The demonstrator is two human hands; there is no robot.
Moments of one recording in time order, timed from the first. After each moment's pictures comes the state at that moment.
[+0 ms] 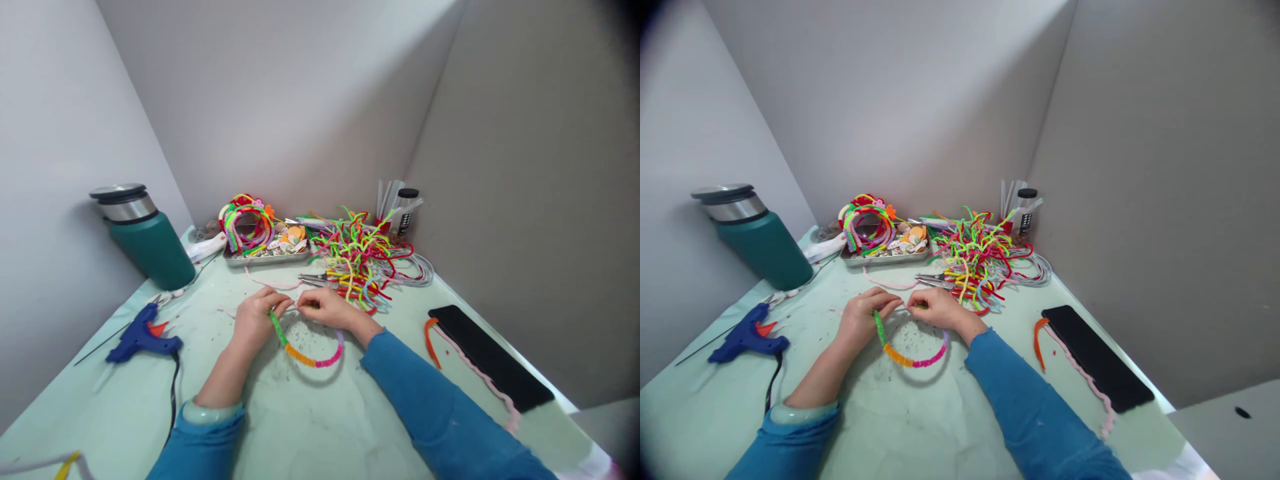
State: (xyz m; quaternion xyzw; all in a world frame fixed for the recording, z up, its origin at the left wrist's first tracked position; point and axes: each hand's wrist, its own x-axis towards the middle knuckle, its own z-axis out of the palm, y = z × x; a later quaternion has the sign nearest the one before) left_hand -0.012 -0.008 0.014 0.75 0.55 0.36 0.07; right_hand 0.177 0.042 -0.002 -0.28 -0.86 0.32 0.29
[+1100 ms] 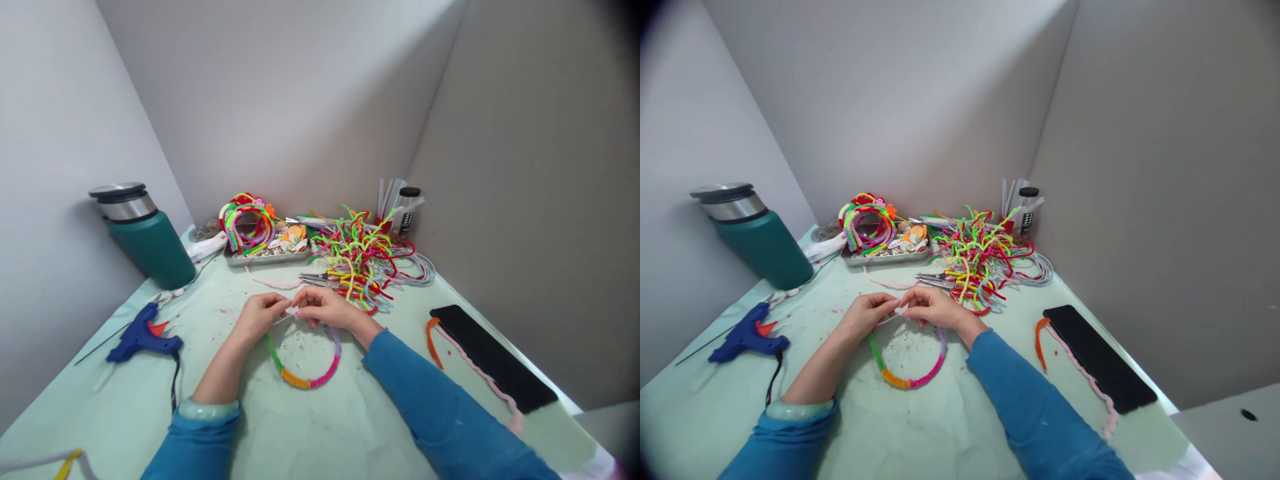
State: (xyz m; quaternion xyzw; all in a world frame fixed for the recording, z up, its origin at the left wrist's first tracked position) left_hand -0.007 -0.007 0.026 0.57 0.61 0.37 0.42; right_hand 0.171 0.031 0.009 -0.22 -0.71 0.61 0.29
